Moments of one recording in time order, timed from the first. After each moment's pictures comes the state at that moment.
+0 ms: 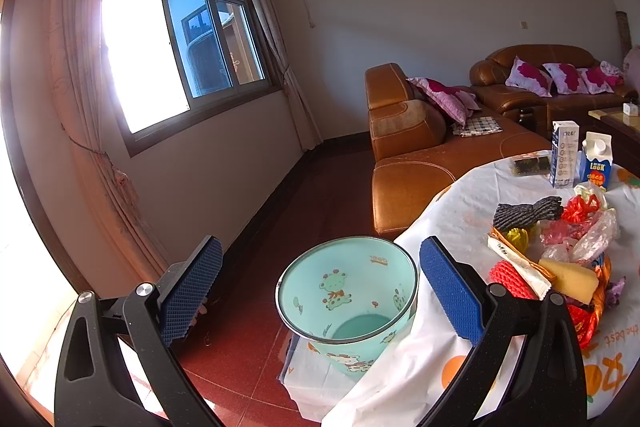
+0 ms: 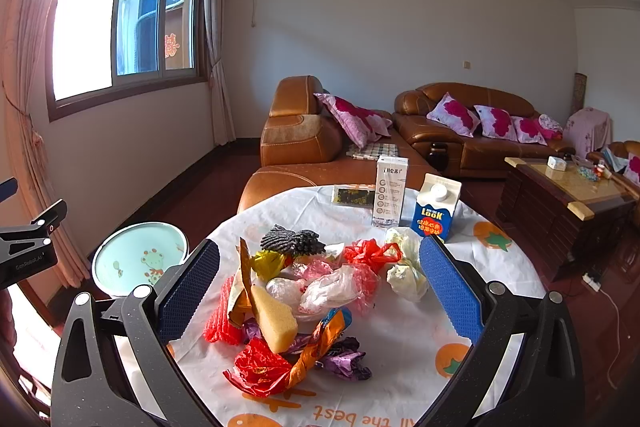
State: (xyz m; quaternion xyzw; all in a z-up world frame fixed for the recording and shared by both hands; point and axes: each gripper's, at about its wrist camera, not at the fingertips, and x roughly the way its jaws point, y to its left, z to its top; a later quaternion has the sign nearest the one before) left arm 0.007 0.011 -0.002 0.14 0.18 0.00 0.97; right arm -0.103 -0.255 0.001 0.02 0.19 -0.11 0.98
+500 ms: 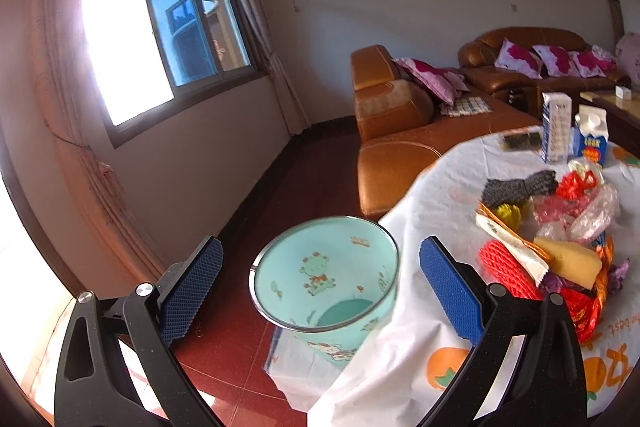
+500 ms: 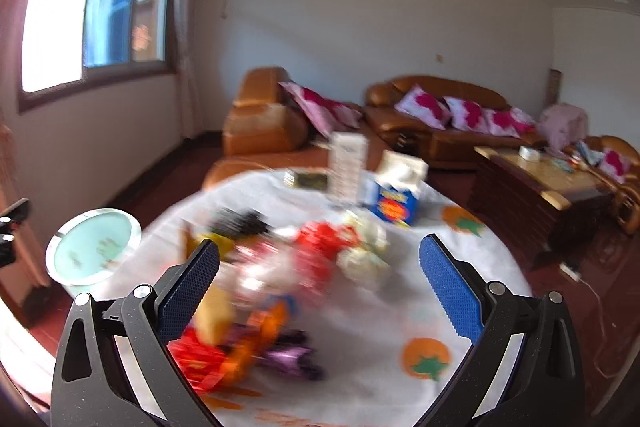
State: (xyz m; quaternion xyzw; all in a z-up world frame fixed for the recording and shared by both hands) left arm 0.021 -0.013 -0.035 0.16 0.22 -0.02 0.96; right arm -0.098 -0.302 -0.039 0.02 0.21 -0.17 0.96
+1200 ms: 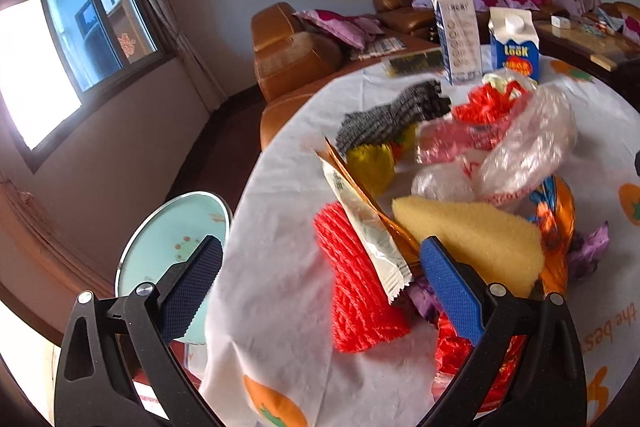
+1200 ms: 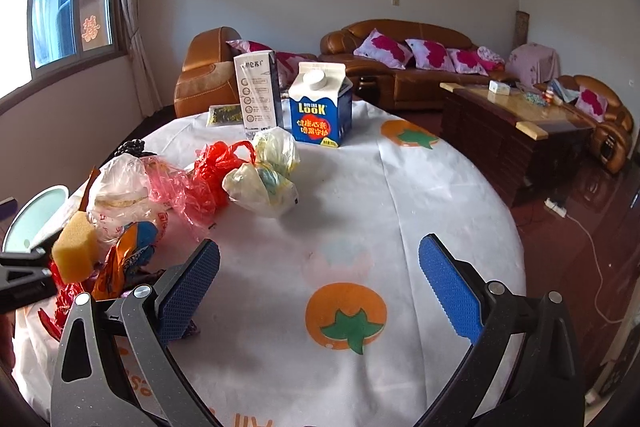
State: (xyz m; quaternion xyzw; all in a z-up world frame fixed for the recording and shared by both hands) left arm 0.040 -0.145 -0.120 0.22 0.30 -0.14 0.92; right arm -0.110 -0.386 -0.113 0.08 0.27 -0.22 0.93
